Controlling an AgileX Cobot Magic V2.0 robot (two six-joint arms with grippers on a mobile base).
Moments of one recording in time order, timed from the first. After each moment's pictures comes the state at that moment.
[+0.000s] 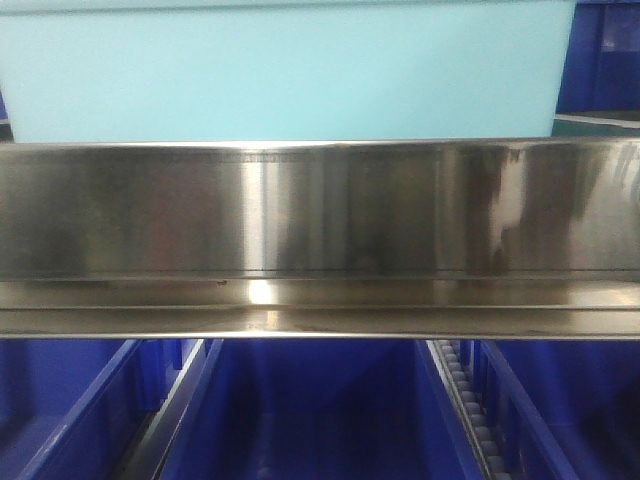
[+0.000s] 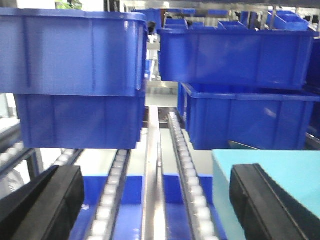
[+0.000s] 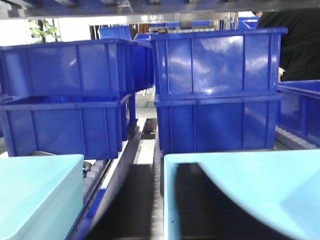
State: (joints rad) left arm -0.16 0.49 -0.72 -0.01 0.34 0.00; right arm 0.01 0.31 -0.63 0.08 0.37 0.01
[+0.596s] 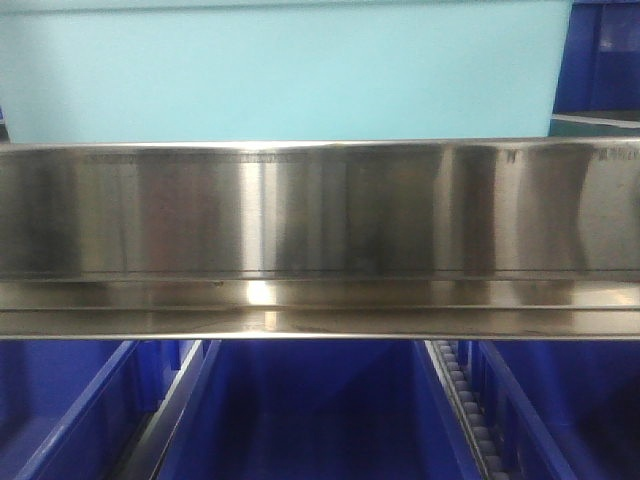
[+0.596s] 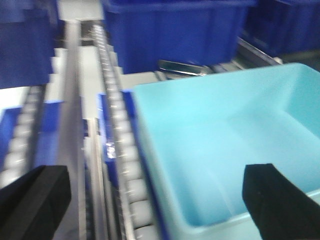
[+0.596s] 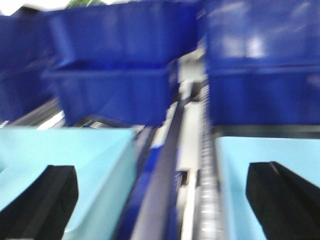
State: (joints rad) left arm -0.42 0.87 -1.05 -0.01 0.65 0.00; right arm 0.21 0.60 -0.88 0.13 0.53 -0.01
